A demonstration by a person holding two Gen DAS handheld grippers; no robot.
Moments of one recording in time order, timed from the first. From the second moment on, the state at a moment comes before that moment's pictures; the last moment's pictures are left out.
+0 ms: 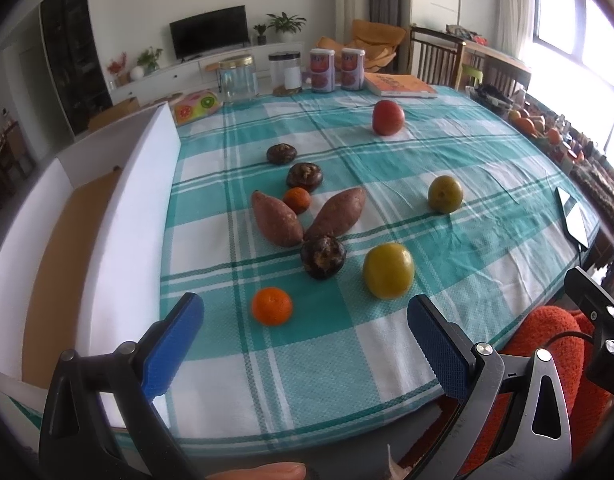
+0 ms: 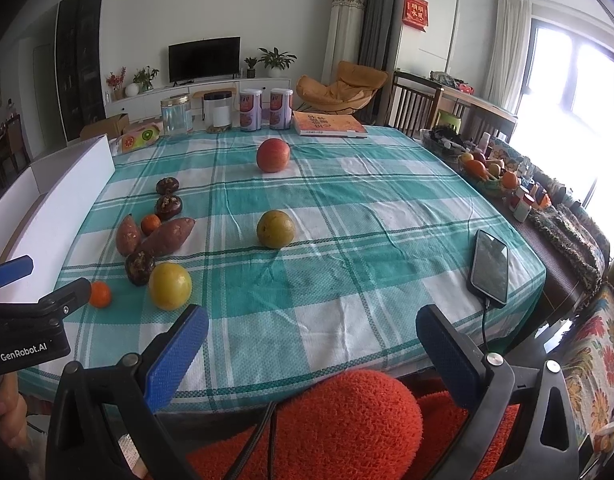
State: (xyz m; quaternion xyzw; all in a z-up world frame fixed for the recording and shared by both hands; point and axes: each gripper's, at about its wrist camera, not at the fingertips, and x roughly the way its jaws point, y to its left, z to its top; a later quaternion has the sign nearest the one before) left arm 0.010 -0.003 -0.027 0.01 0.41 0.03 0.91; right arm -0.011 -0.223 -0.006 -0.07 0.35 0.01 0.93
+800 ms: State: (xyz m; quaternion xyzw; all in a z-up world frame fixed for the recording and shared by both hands) left arm 0.019 0.007 -0.039 -0.01 0.44 0.03 0.90; right arm 0.001 -0.222 -0.040 -0.02 0.38 0.10 0.92
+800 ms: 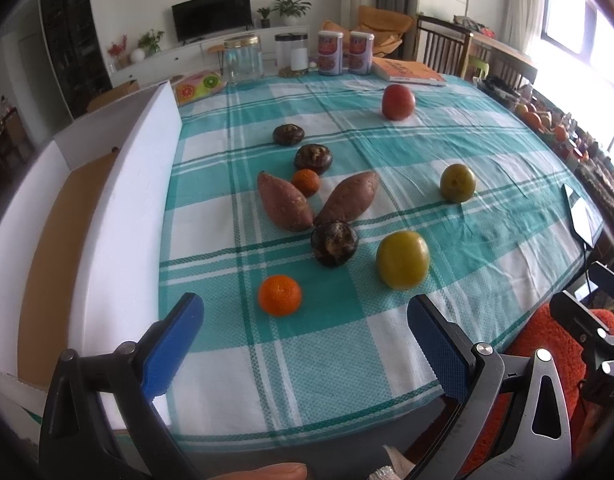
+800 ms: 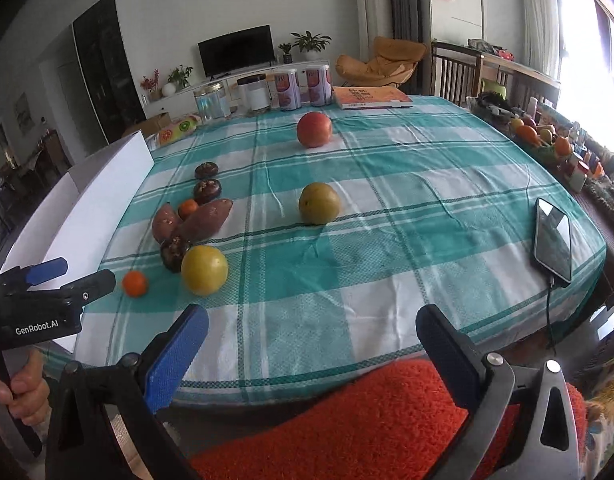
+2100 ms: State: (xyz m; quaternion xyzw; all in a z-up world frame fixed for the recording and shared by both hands) left arm 0.022 0.005 -0.049 0.01 0.45 0.04 0.89; right arm 0.015 -0.217 -0.042 -0.03 0.41 0.04 0.91
